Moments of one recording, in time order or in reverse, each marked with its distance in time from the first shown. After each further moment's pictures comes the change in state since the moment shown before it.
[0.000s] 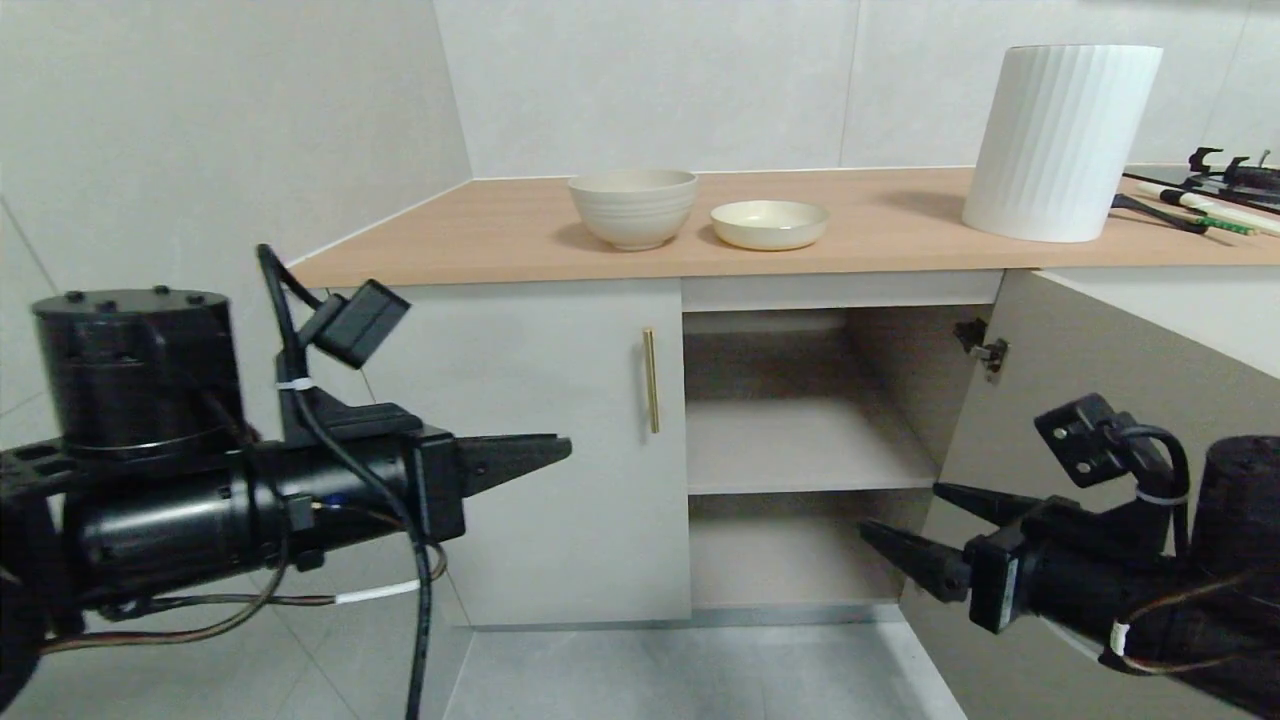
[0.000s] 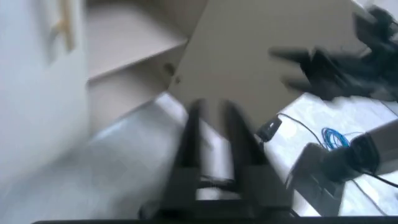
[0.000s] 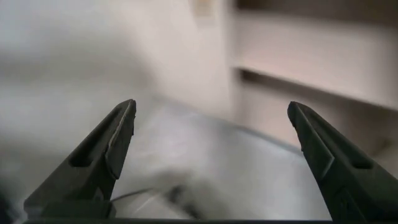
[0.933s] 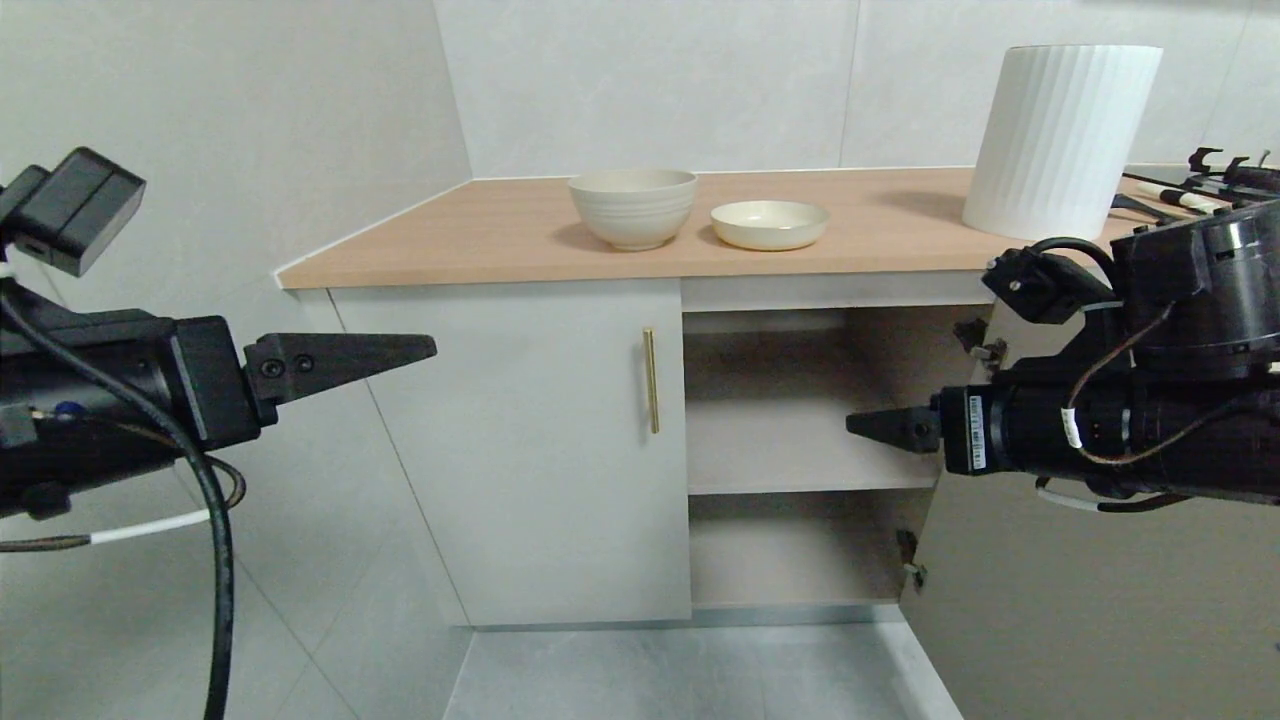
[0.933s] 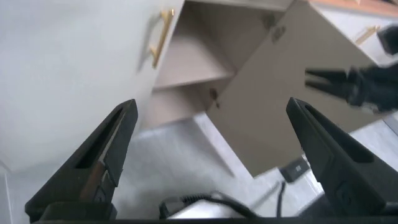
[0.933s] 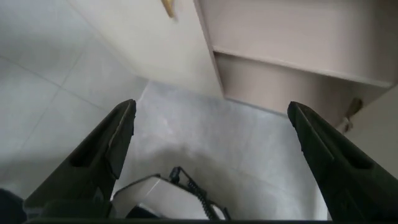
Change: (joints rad) left arm 0.161 -0.204 -0.209 0.377 0.130 -0.033; right arm -0.030 -0.004 -0.642 0.886 -0.039 0.076
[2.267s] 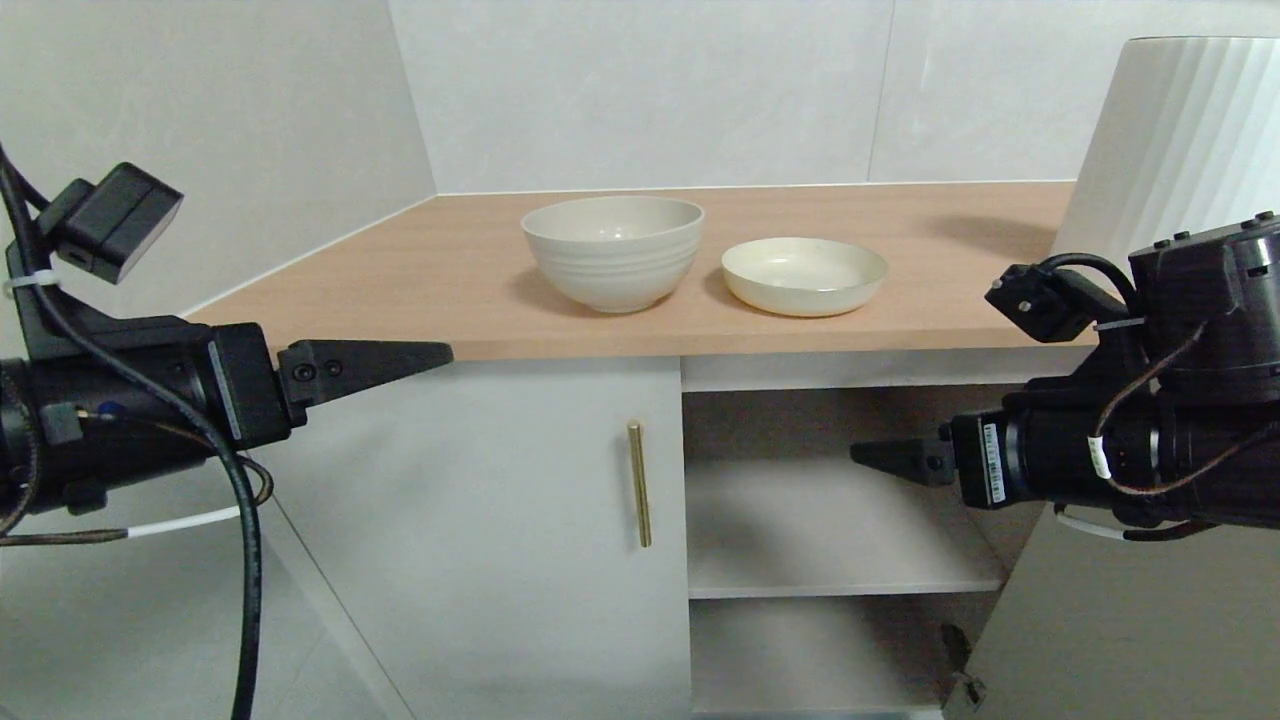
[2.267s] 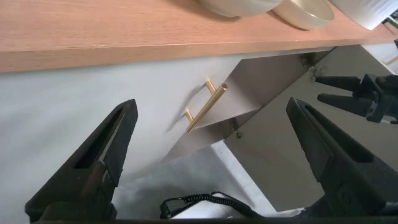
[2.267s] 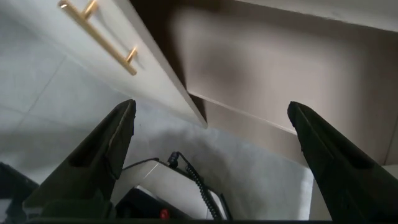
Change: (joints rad) left arm -0.006 0.028 0.004 -0.007 0.004 0.002; right arm 0.026 -0.039 0.030 0.039 0.003 -0.032
